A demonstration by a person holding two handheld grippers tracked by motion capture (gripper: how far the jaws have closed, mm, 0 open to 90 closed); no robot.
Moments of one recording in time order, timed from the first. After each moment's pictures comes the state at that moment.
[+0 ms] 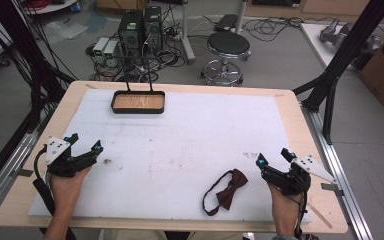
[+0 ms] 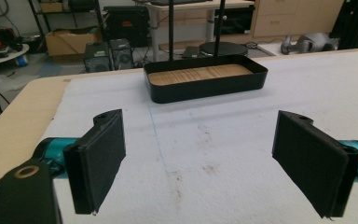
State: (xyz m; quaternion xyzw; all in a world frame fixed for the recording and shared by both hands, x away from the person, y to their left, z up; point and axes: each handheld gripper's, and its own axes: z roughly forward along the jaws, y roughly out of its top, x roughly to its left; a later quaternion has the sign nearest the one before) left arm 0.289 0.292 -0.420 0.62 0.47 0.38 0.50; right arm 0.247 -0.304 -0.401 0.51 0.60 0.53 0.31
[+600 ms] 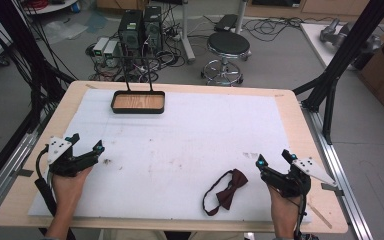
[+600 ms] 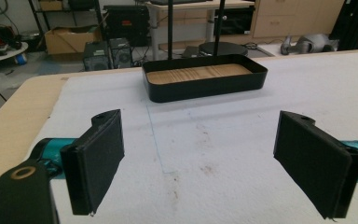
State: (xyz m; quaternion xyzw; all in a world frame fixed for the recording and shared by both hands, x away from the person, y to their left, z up) left arm 0.292 0.290 -0.423 0.62 0.47 0.38 0.50; right arm 0.240 -0.299 -0.398 0.51 0.60 0.52 0.33
